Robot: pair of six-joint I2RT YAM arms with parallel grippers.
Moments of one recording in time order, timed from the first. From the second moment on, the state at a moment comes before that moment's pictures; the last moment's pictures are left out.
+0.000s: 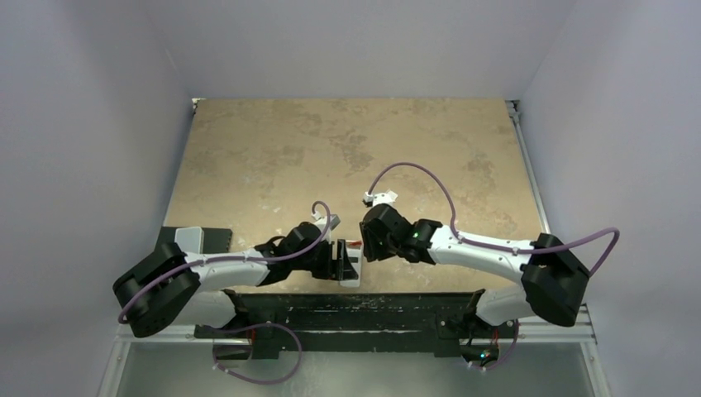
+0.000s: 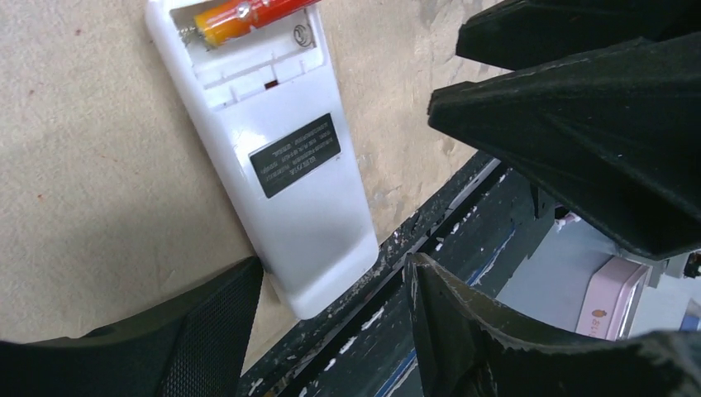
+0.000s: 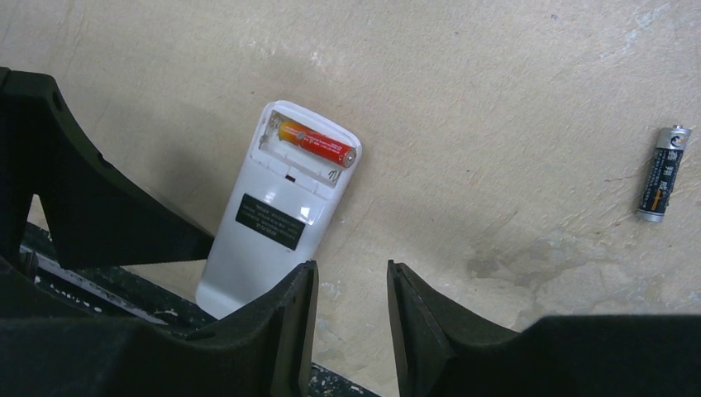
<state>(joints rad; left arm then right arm) -0.89 1.29 0.38 0.19 0.26 -0.83 0.99 1.36 0.79 -0.38 0.20 0.63</state>
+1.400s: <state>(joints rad) -0.73 1.42 0.54 0.05 0.14 -0.66 0.99 1.49 0.88 -0.33 0.24 0.66</state>
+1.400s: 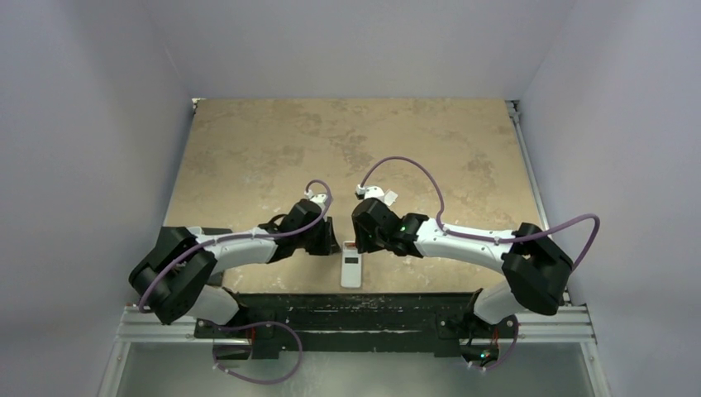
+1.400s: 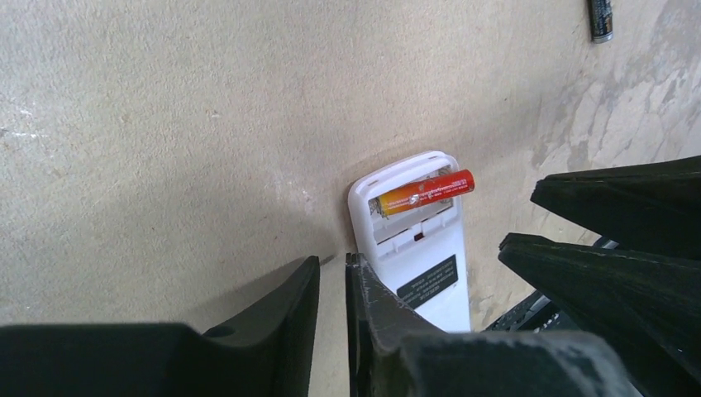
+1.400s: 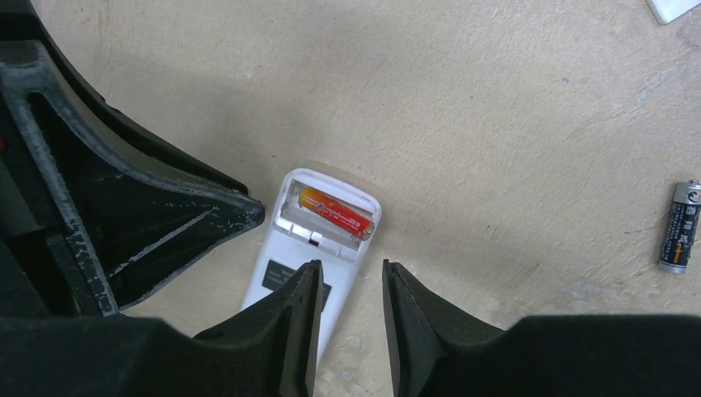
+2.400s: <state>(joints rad) -0.72 1.48 0.56 0.09 0.18 -0.66 0.97 1.55 0.89 -0.29 0.25 0.72</state>
